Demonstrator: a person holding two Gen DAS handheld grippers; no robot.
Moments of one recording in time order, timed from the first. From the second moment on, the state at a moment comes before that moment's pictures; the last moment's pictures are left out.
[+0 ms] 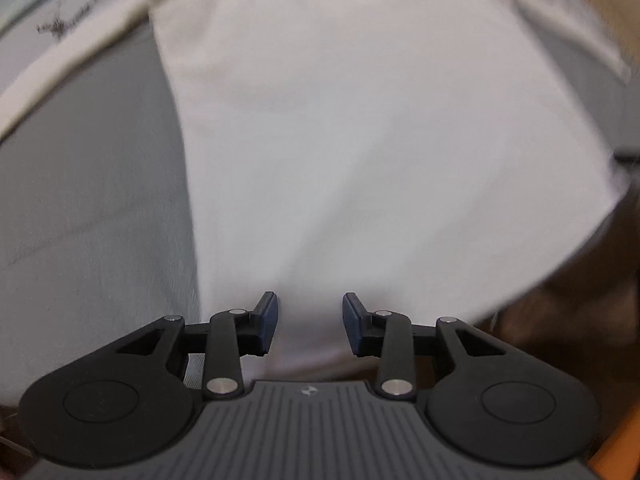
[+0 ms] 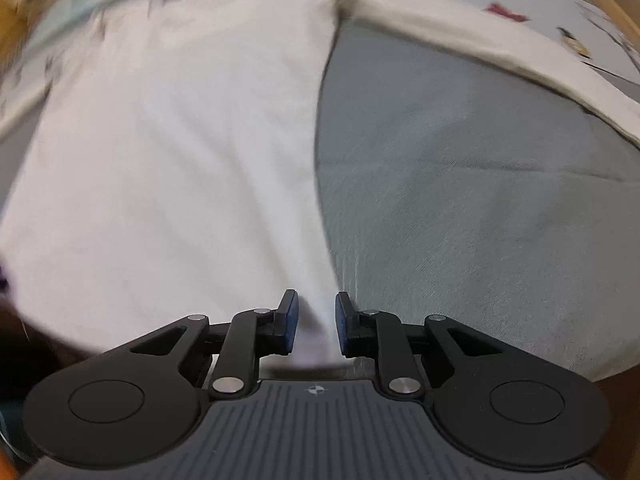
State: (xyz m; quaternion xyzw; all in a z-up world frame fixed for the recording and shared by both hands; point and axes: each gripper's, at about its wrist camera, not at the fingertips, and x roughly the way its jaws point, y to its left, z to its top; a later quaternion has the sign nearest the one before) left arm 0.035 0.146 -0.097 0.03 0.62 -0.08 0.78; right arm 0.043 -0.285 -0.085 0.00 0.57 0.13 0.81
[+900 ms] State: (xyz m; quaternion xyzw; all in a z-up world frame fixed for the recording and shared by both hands) left arm 0.155 -0.037 0.016 0.12 0.33 -0.06 0.94; right arm 0.154 -0.468 -0.057 0.28 0.37 -0.16 0.87
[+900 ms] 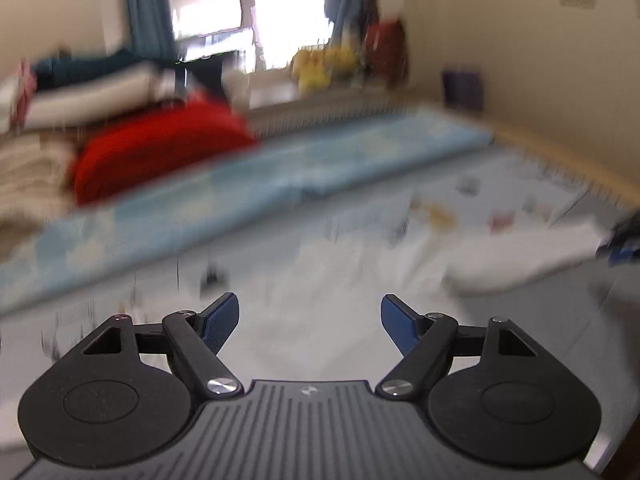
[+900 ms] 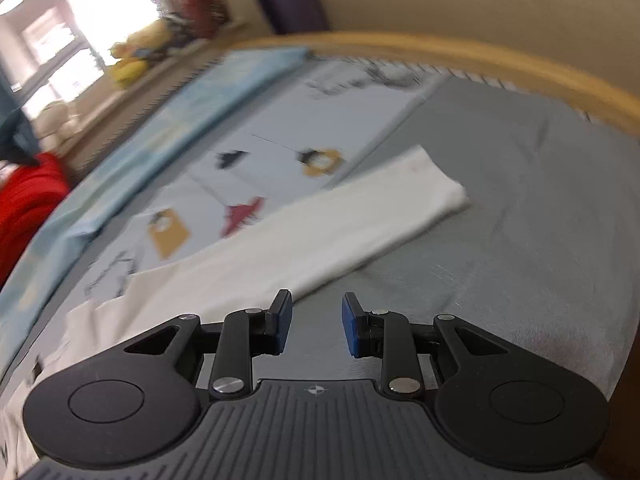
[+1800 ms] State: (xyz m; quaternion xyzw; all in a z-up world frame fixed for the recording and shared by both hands) left arm 0.224 0.015 -0.032 0.03 0.47 -0.01 0.88; right arm 0.249 -0.580 -0.138 0.42 0.28 -0.29 0.81
